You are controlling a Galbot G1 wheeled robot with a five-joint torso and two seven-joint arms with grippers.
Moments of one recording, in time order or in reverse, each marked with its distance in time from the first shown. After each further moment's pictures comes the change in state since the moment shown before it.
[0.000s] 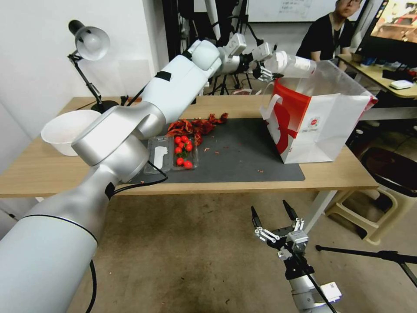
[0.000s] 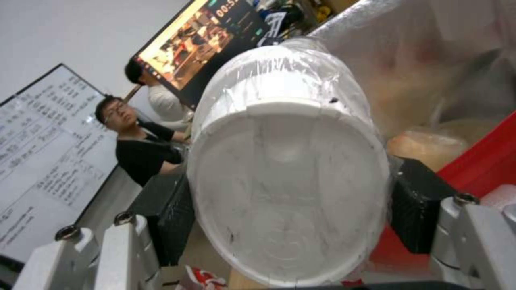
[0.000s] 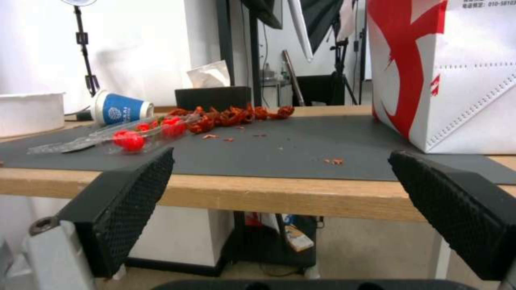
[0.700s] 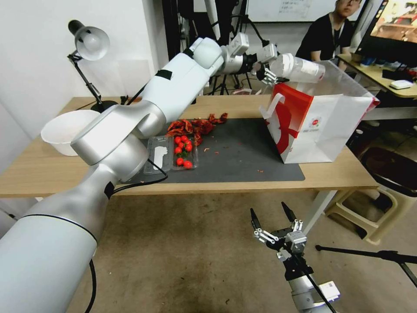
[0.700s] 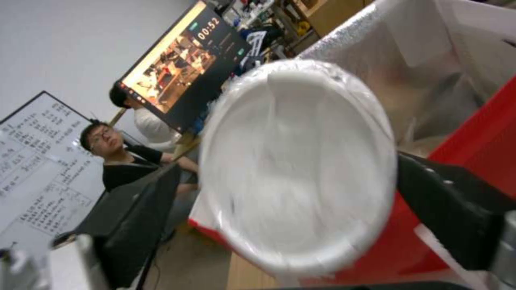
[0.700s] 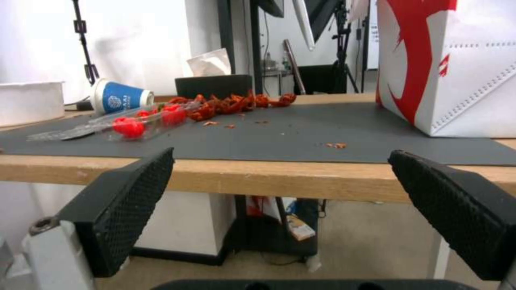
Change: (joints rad) left arm -0.006 0.001 0.009 -0.041 -0.008 -0.017 0.032; right arm 0.006 -0.001 -0.006 -0.013 0.007 -0.024 -0.004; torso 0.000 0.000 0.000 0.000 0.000
